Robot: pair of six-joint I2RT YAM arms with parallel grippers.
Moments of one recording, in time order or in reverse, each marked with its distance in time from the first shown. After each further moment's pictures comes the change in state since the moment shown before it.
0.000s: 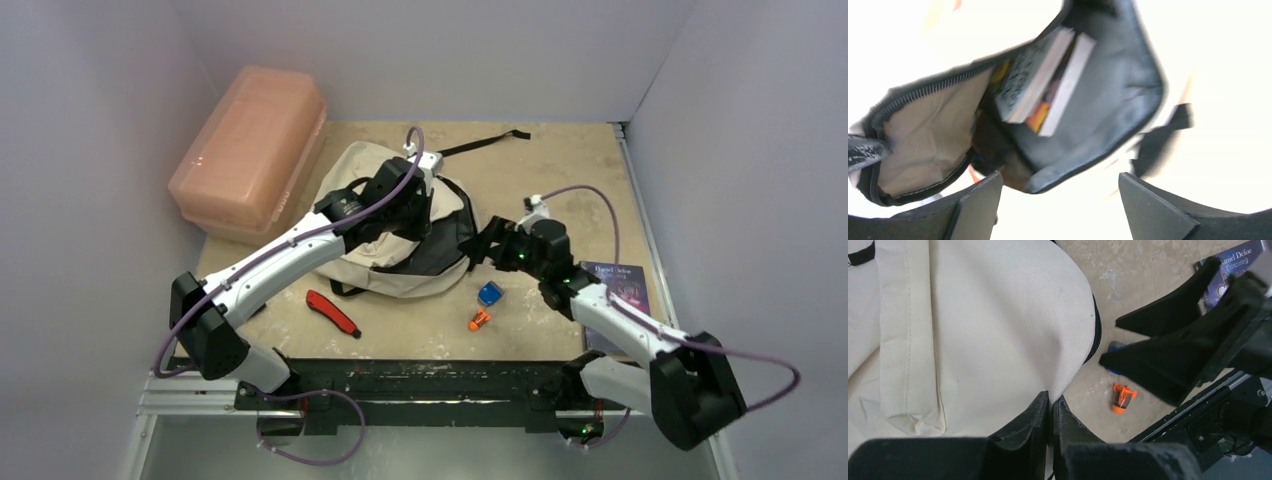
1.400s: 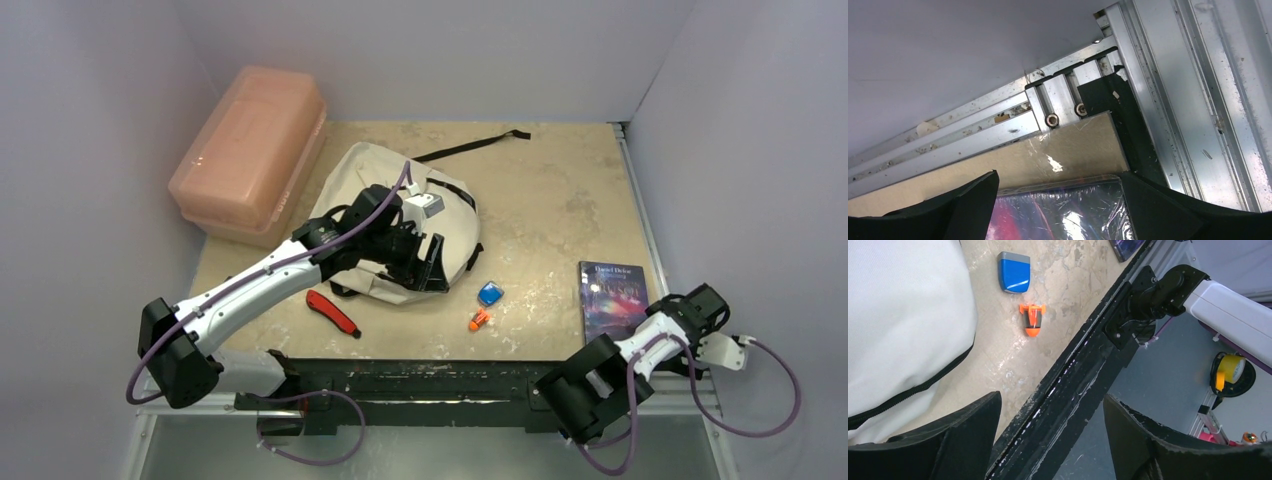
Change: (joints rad) left arm -0.001 -0.184 -0.266 0.064 0.506 -0.014; right arm -1.518 -0.245 -0.081 -0.705 0.518 0.192
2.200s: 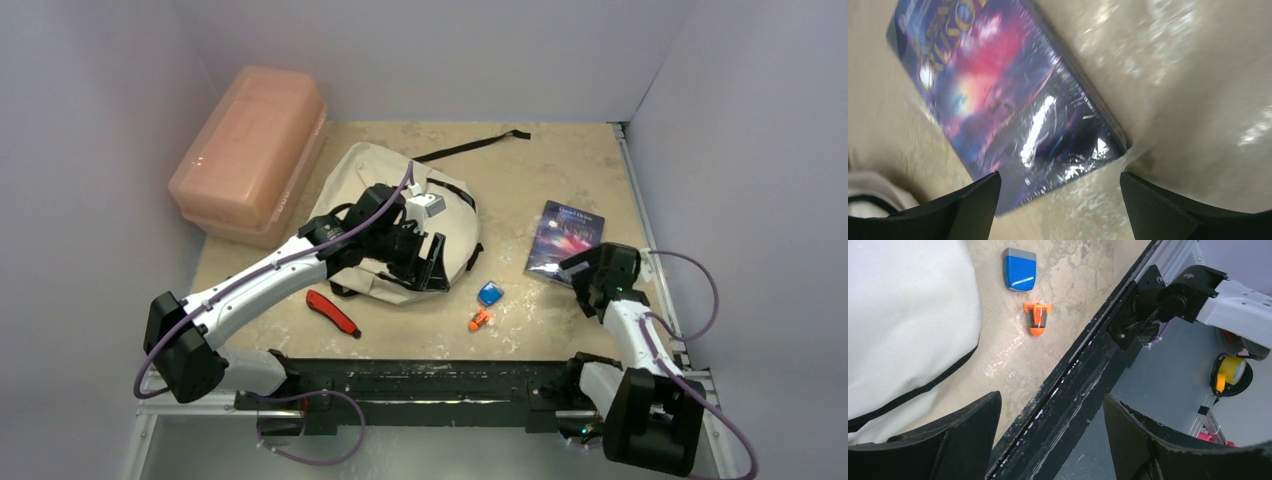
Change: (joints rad) left arm 0.010 0.029 -0.001 0.010 0.029 -0.001; right arm 0.697 0.025 -0.058 0.150 -0.261 -0.016
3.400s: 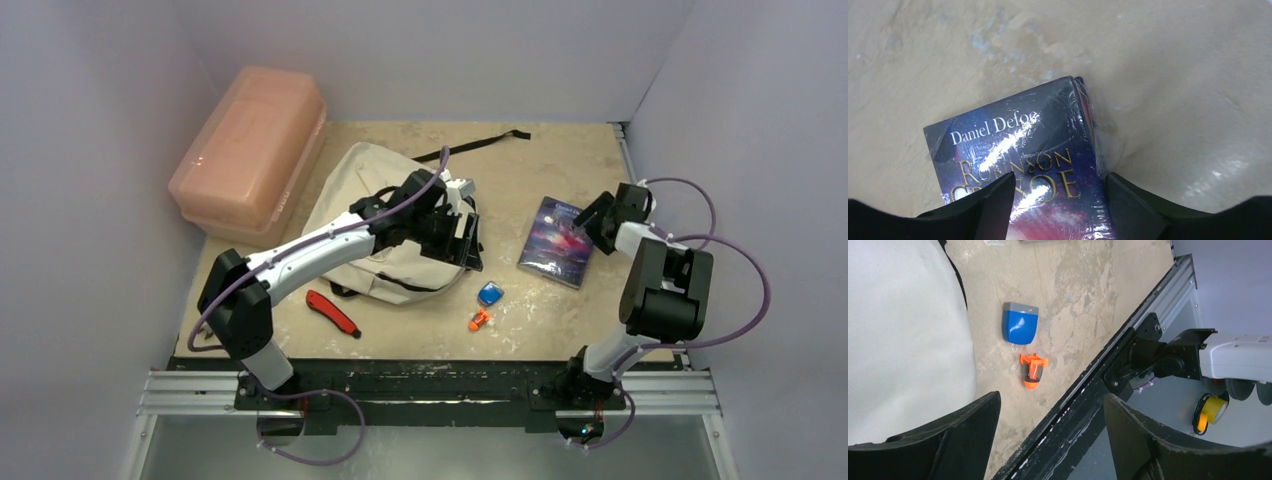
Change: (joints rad) left arm -0.029 0.290 0.181 0.102 -0.060 -0.138; right arm 0.018 0.682 0.483 0.231 -0.057 -0.342
